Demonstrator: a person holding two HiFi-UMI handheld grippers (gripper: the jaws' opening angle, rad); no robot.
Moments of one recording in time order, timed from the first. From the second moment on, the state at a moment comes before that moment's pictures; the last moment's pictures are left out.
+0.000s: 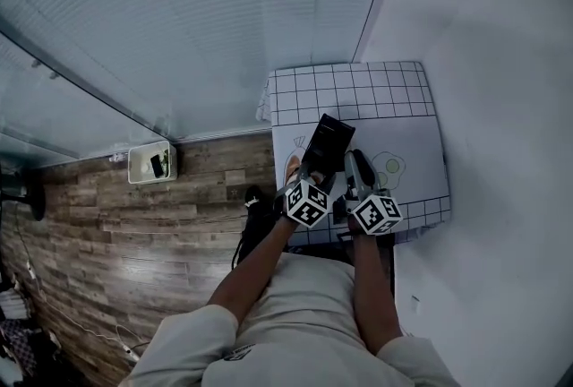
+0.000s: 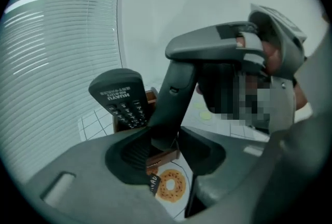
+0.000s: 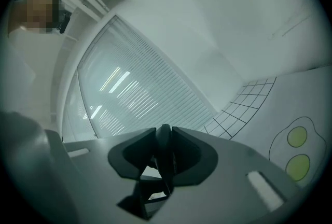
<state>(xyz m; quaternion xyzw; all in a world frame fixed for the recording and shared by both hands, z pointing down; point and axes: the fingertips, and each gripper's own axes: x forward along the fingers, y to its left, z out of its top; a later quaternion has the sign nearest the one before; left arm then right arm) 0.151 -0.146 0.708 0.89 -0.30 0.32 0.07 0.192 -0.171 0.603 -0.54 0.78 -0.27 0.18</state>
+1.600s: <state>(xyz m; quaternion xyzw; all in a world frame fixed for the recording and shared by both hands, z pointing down) 0.066 -0.060 0.660 0.88 -0.40 0.23 0.13 0.182 -0.058 0.667 -0.62 0.75 -0.20 -0.13</state>
